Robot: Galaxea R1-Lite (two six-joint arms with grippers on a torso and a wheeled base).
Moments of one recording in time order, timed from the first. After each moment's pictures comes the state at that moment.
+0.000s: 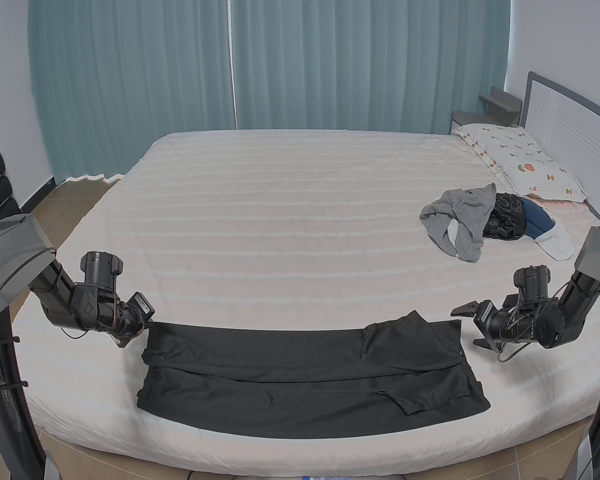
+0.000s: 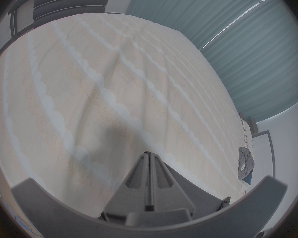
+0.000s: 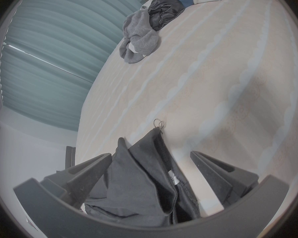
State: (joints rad) left arm 0.07 2.24 -0.94 -0.42 -0.15 -0.77; right arm -0.03 2.24 -0.73 -0.77 0.31 0.76
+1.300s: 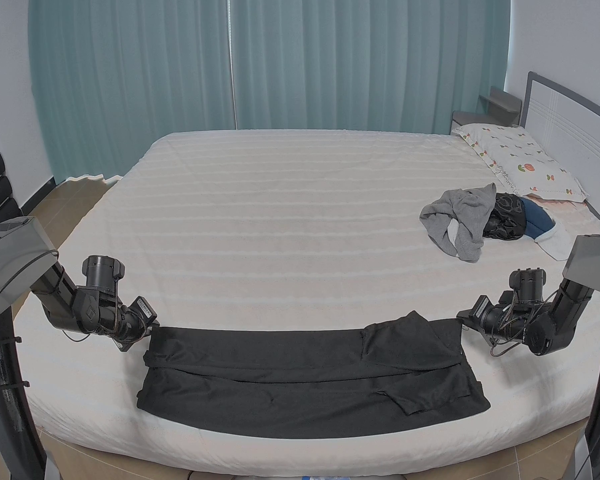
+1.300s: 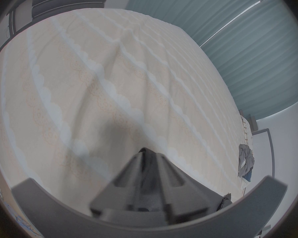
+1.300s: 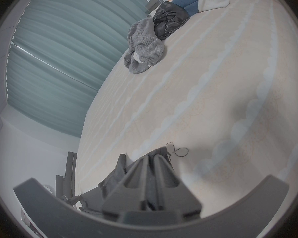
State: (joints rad) left arm 0.07 2.25 -0.93 -0.42 -0.19 -0.77; right arm -0.02 2.31 -0.72 -0.99 0.28 0.78
